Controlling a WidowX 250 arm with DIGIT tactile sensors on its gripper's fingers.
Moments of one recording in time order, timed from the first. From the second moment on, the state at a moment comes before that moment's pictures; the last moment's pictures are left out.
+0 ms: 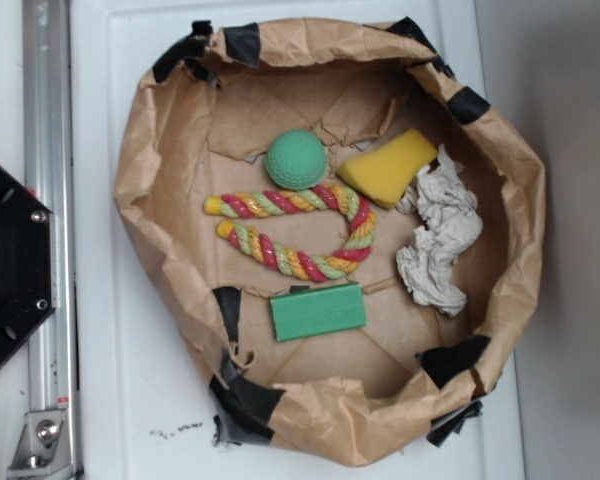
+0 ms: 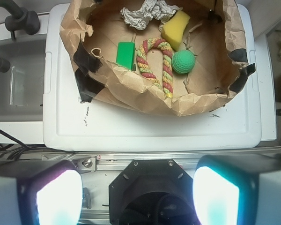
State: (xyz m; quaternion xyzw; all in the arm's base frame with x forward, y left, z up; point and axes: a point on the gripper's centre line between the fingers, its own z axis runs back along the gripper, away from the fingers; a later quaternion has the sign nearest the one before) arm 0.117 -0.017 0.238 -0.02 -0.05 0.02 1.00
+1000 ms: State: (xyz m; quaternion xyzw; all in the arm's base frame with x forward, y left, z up) arm 0.221 -0.020 0.143 -0.04 -0.09 0.08 0.99
